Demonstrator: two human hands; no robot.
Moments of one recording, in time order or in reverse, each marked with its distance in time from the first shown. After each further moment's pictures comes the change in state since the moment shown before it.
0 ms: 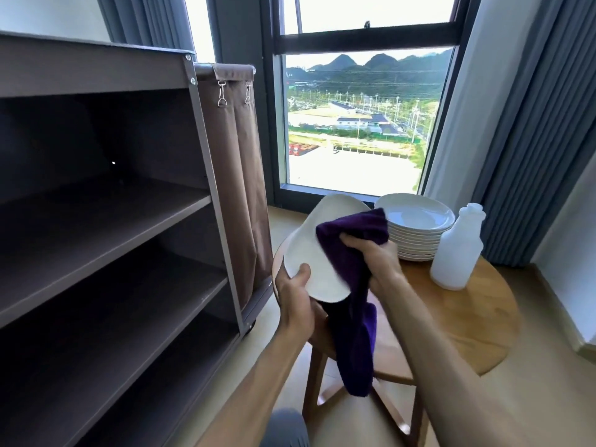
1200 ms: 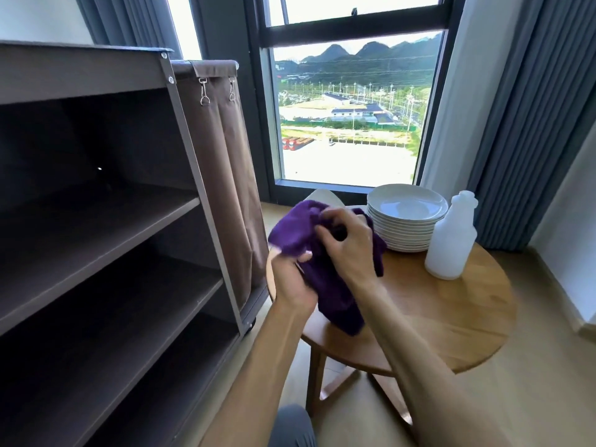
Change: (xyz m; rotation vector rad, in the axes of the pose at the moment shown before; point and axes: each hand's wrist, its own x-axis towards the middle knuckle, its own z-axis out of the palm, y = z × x) left_hand 0.001 0.025 0.036 -0.352 -0.312 -0.087; right_hand 0.000 0.011 0.020 -0.554 -0.017 -0.819
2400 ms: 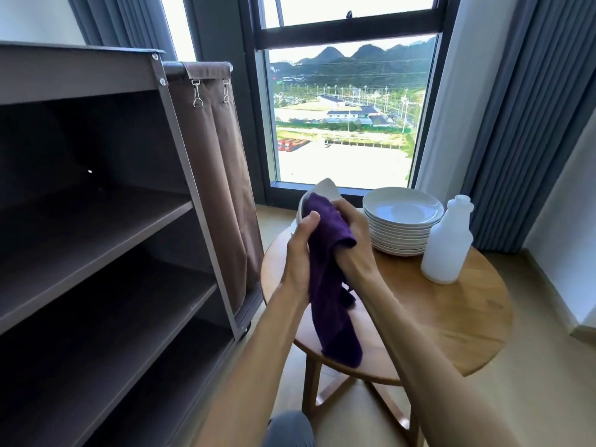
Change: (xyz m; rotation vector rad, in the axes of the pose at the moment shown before) left_hand 0.018 0.003 0.019 0.268 -0.151 -0.174; right_hand 0.012 -0.027 -0.012 0.279 -0.098 0.124
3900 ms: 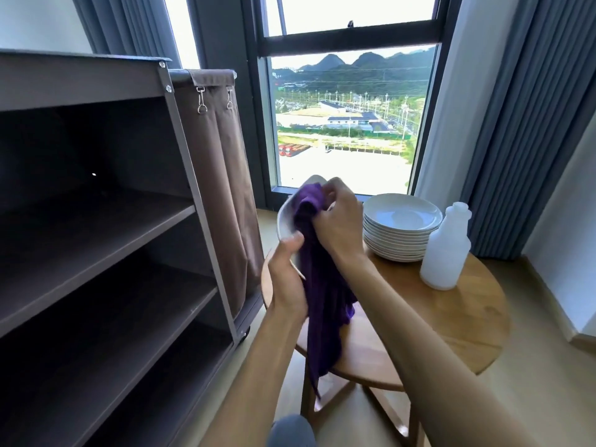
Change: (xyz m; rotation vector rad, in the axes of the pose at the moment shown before) left_hand -0.019 0.004 -0.006 -0.167 0.056 0.176; right_hand 0.034 -0.025 0.018 -0.339 0.126 0.003
